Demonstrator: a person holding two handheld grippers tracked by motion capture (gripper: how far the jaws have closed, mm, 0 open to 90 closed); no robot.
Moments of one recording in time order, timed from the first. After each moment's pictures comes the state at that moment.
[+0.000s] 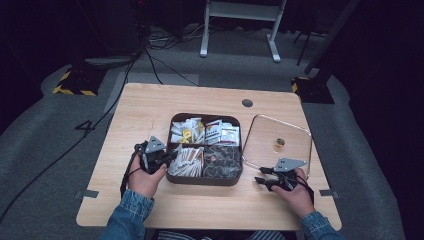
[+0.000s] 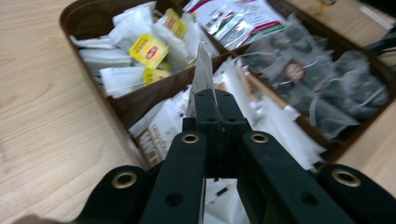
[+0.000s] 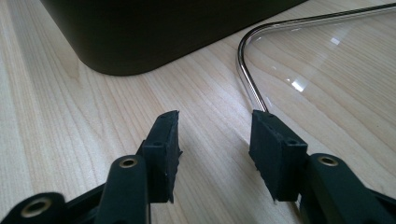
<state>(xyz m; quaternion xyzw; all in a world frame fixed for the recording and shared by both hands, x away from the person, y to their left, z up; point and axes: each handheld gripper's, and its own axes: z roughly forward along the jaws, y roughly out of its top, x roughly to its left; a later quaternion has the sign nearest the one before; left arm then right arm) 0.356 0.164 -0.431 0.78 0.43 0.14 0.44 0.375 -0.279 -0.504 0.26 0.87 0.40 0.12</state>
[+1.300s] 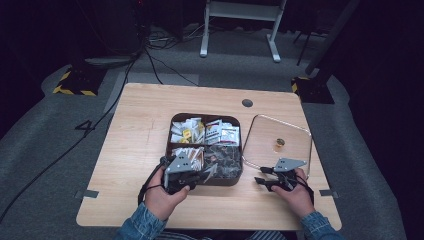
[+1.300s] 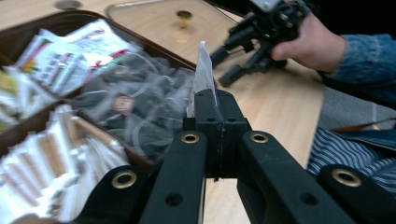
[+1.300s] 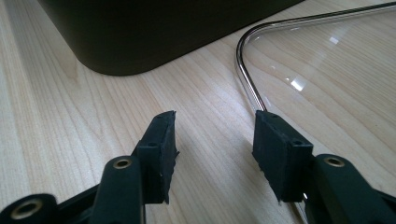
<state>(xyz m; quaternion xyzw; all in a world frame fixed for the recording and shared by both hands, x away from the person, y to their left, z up) 0.304 0.095 -0.399 0.83 0.27 0.06 0.48 0.375 -0.279 -0.504 0.26 0.87 0.40 0.12</state>
